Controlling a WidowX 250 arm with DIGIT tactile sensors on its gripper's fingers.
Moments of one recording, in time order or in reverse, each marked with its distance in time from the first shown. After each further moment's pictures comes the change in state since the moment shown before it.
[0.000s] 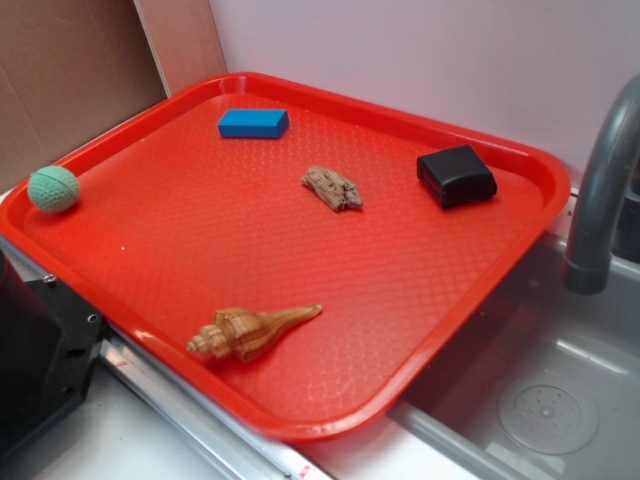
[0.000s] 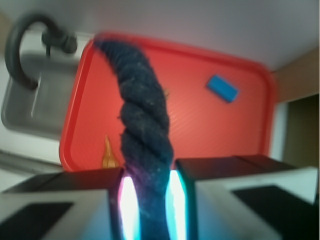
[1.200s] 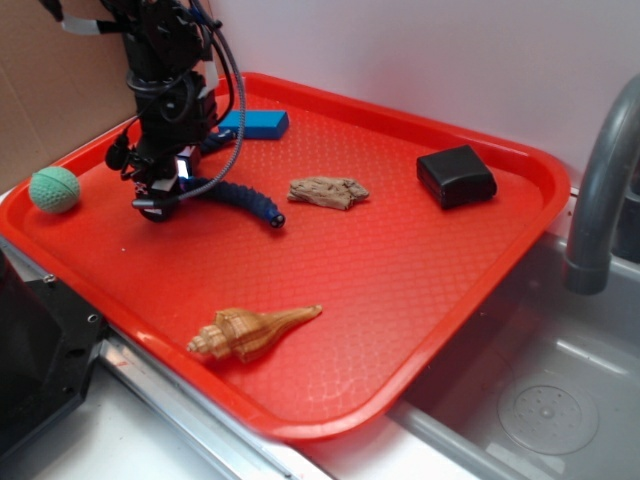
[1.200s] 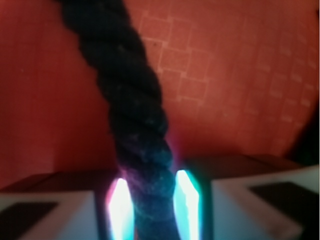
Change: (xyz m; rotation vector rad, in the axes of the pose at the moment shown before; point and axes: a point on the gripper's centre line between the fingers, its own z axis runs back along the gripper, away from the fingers) arm -0.032 0.105 -0.289 0.056 0.284 -0.801
